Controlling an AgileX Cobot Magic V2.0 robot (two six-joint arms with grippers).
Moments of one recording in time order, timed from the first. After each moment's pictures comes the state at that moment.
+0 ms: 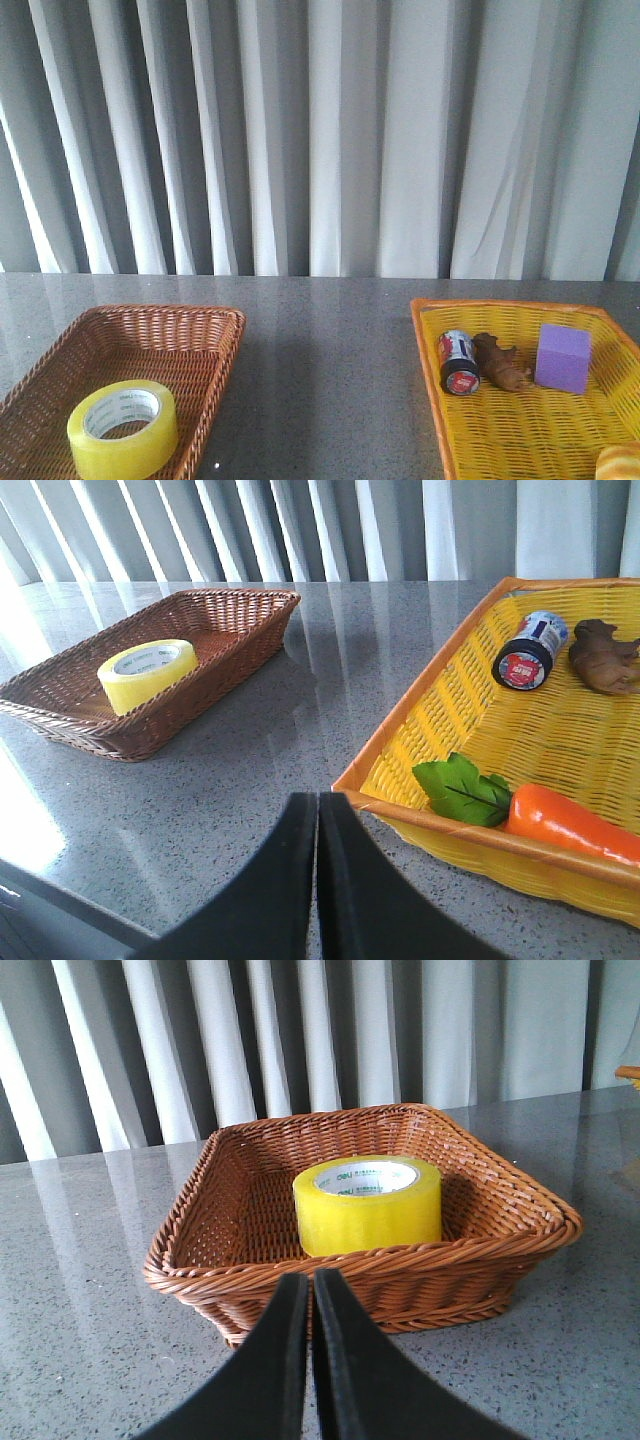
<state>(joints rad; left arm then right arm) -0.06 -0.01 0.03 -0.16 0.10 0.23 0.32 0.19 -0.42 0.32 0.54 -0.08</state>
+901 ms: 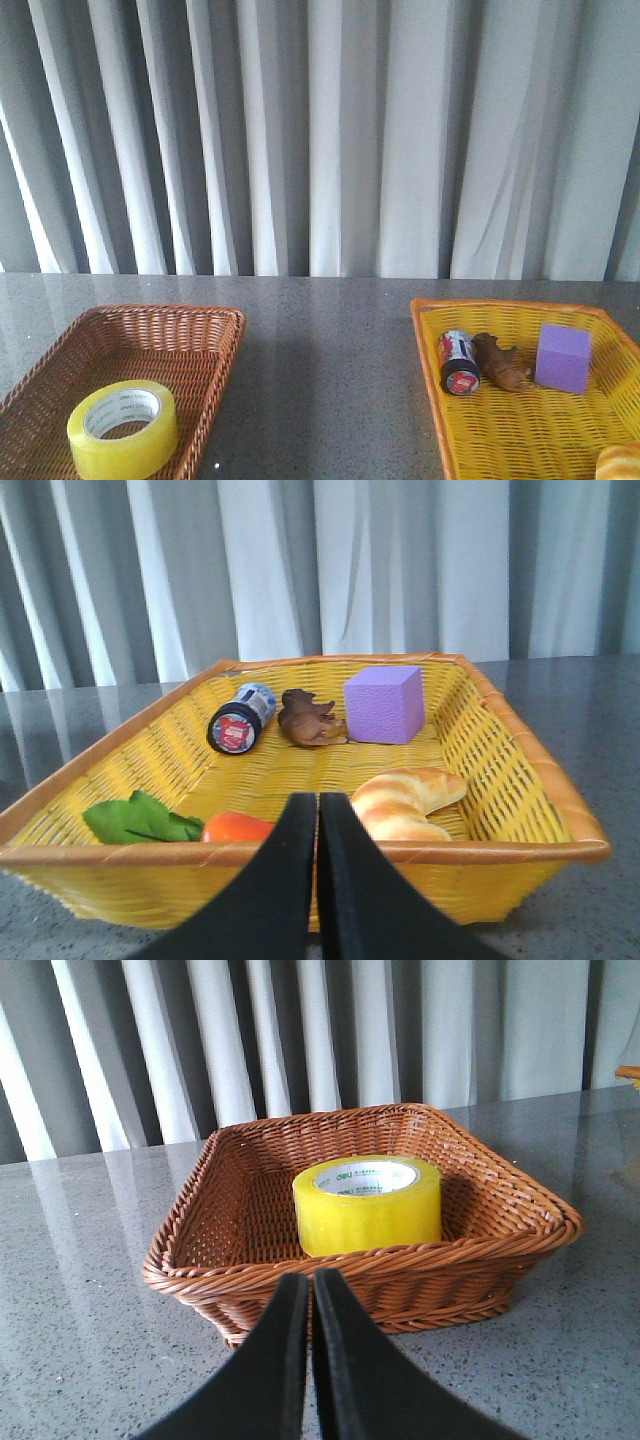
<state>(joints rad) -0.06 -0.01 0.03 -0.16 0.10 0.23 -0.01 -0.01 0.03 0.05 0.04 0.06</state>
